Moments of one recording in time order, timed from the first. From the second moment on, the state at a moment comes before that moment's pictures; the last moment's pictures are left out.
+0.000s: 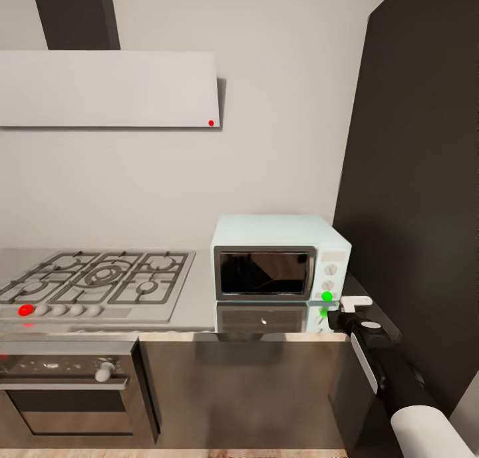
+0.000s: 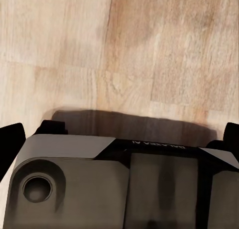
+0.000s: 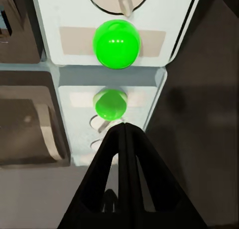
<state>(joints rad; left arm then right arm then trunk) -0.22 -0.09 -0.16 0.00 0.34 -0.12 -0.03 -0.56 -0.10 -0.06 -1.00 0.05 0.48 0.02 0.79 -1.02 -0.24</state>
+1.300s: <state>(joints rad) -0.22 -0.02 -0.16 -0.01 0.33 -0.13 -0.03 -0.18 -0.06 -0.06 0.03 0.14 -0.12 0.01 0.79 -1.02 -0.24</state>
